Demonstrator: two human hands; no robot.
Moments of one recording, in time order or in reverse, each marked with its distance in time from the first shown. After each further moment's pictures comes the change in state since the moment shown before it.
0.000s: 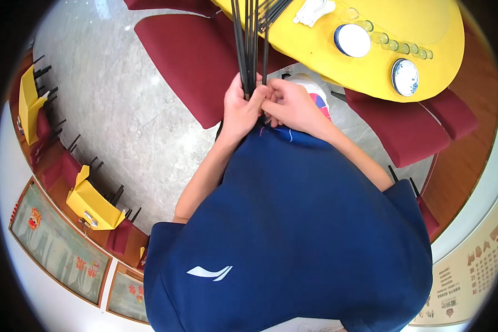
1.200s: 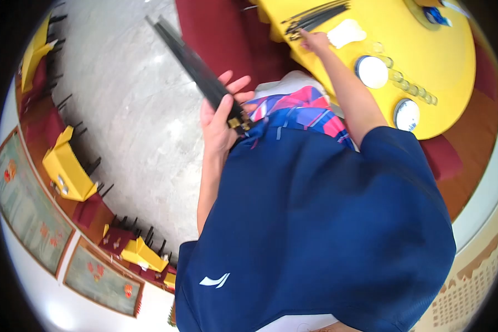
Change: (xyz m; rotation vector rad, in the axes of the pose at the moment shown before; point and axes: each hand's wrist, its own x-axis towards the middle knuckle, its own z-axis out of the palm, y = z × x) left_hand -0.052 0.019 -0.048 -0.514 0.213 0.244; right_hand 0.306 0.131 -0.138 -0.442 0.460 0.170
